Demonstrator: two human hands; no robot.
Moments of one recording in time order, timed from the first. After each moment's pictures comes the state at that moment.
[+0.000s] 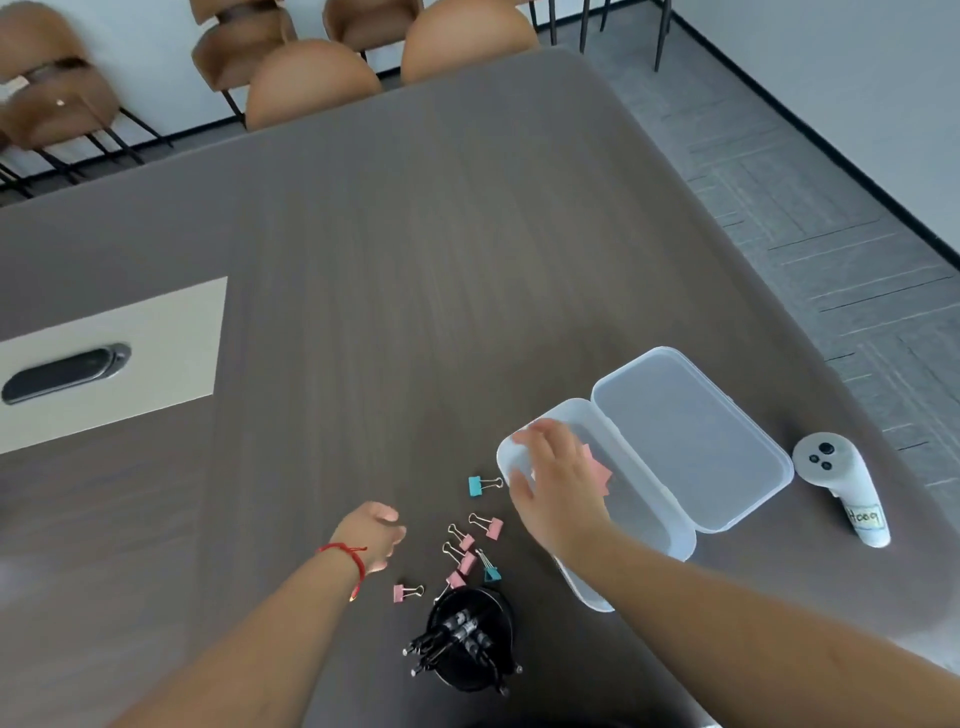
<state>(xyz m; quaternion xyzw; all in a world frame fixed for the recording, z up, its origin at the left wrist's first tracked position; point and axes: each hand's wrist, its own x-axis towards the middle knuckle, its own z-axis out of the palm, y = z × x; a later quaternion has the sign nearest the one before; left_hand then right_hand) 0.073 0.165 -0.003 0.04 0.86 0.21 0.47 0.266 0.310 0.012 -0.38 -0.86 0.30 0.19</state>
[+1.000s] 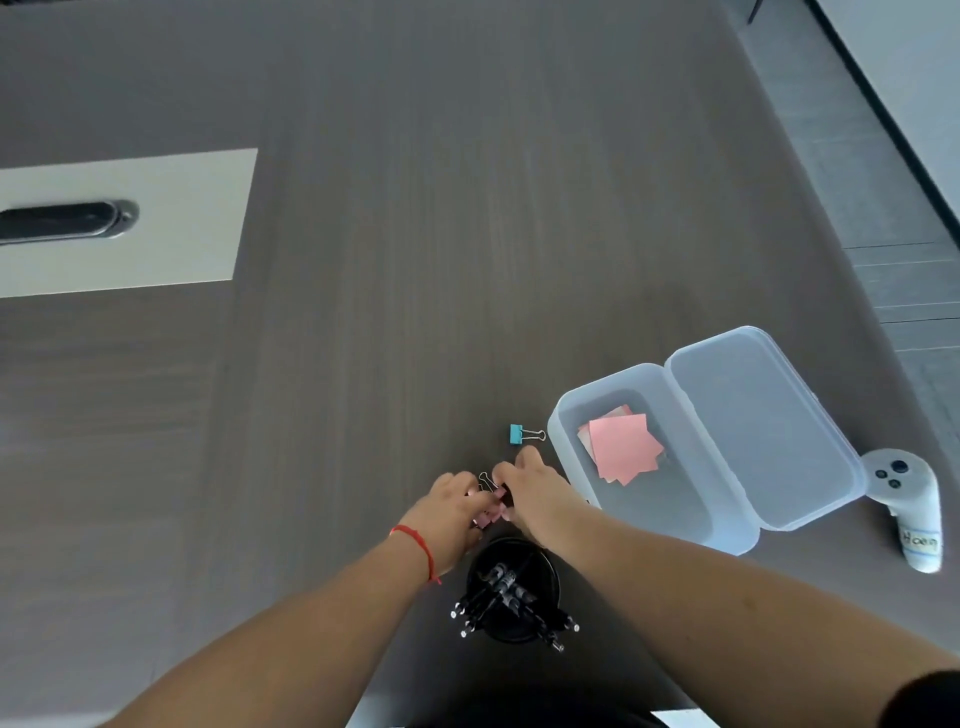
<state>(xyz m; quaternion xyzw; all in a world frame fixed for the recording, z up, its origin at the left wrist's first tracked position) 0.113 0.128 -0.084 0.55 0.78 0.01 0.31 0.216 0.256 -0.063 -0.26 -0.90 0.27 -0.22</state>
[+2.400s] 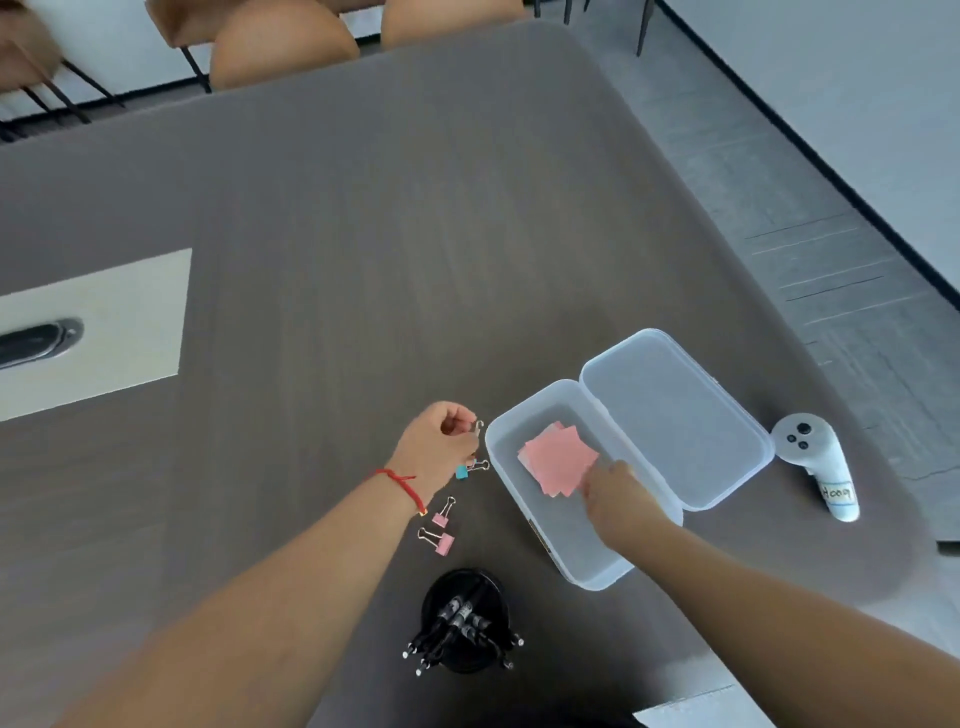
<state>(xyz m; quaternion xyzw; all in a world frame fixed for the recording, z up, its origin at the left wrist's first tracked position) 0.117 0.252 0.026 0.24 0.77 0.41 0.42 0.328 0.335 -0.021 -0.44 -0.83 0.24 -0.23</state>
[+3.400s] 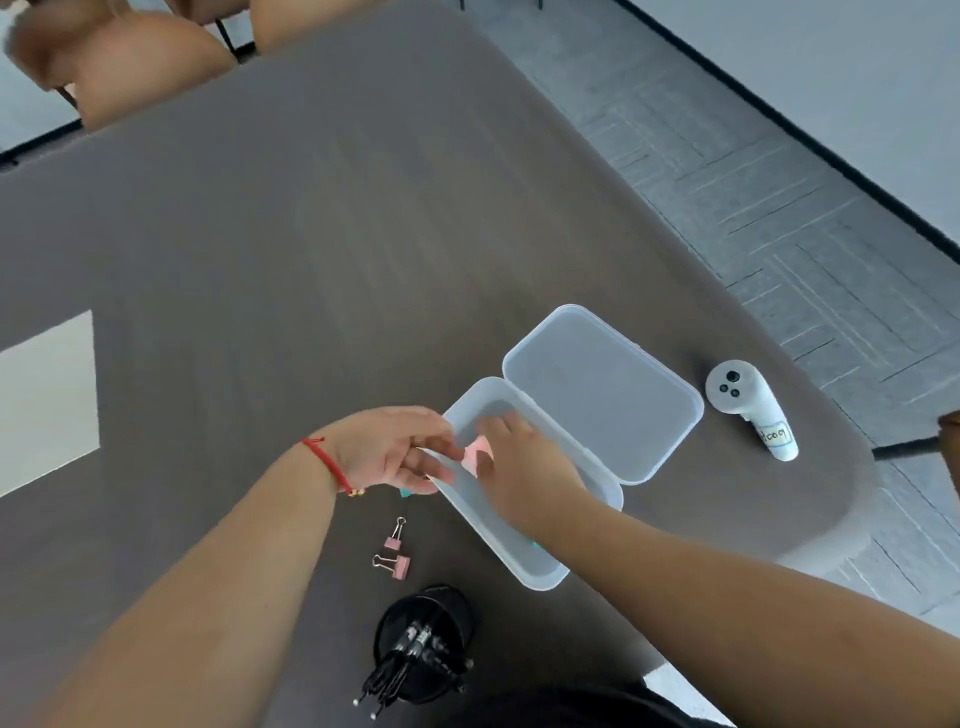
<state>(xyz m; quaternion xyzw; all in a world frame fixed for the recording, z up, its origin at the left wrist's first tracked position) 0.118 0.317 0.066 0.19 0.62 0.21 0.73 0.309 0.340 0.026 -0.42 -0.86 0.30 -0.01</state>
